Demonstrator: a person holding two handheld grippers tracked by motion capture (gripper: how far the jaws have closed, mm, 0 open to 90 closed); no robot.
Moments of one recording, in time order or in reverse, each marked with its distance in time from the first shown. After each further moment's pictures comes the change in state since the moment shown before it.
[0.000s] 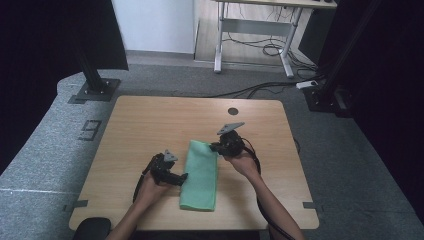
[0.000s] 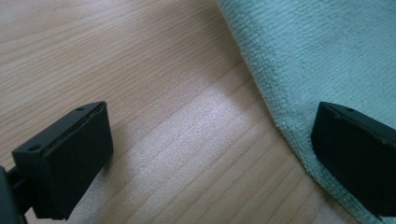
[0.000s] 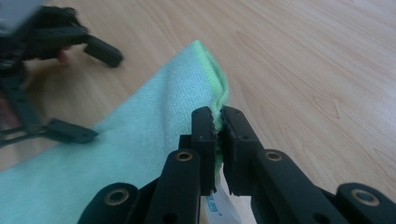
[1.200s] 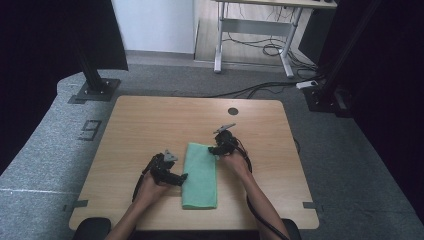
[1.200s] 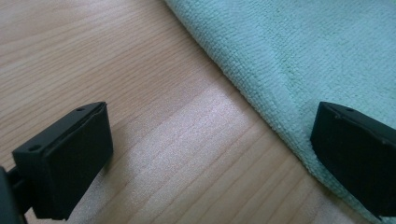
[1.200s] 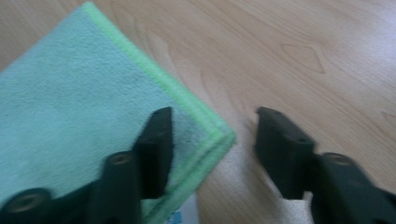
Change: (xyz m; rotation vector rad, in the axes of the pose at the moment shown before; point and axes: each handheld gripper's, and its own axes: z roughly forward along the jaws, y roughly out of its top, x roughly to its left) left arm 0.001 0.000 0.000 0.000 -0.007 0.009; right arm -0.040 -0.024 0.075 0.134 -0.138 0.119
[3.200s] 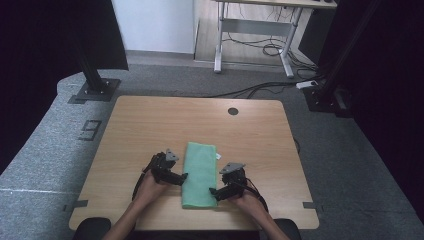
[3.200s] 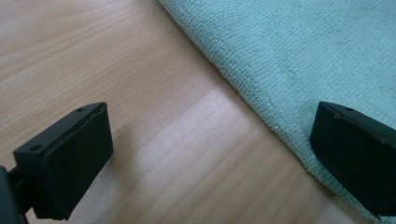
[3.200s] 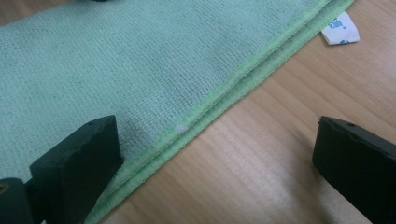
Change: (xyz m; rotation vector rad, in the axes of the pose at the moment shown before) left arm -0.003 0.004 -0.002 0.021 0.024 0.032; right arm 0.083 -0.102 -0.061 -0.055 0.032 -0.072
